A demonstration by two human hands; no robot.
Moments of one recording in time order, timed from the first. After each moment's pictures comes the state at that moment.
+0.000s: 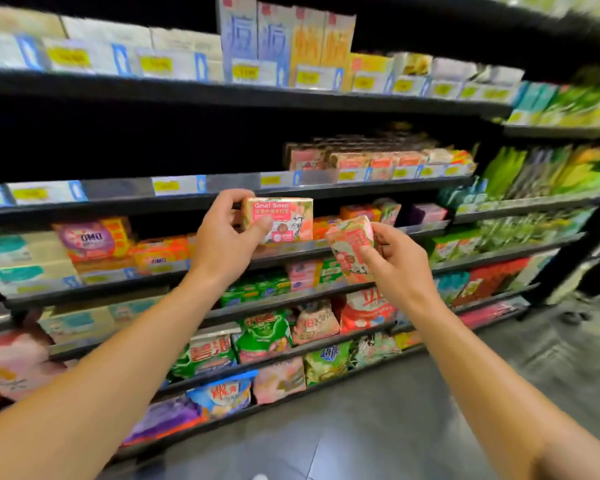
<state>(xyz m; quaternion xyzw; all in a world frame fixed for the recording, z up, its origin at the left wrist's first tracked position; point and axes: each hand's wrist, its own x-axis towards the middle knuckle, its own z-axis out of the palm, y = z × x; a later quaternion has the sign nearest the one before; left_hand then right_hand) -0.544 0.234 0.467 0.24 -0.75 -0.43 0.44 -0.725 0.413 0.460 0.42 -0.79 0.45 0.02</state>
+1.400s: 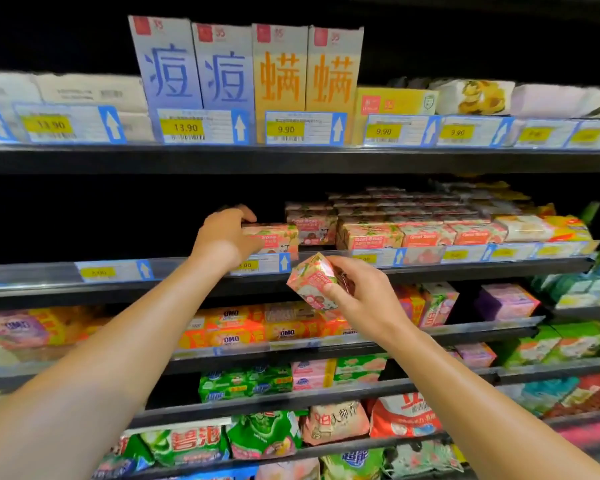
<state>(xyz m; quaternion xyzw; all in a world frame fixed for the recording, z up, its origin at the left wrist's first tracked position) -0.753 0.048 0.493 0.49 -0.82 -0.15 0.27 -0.923 0.227 0.449 0.60 -0.71 0.36 -0.04</state>
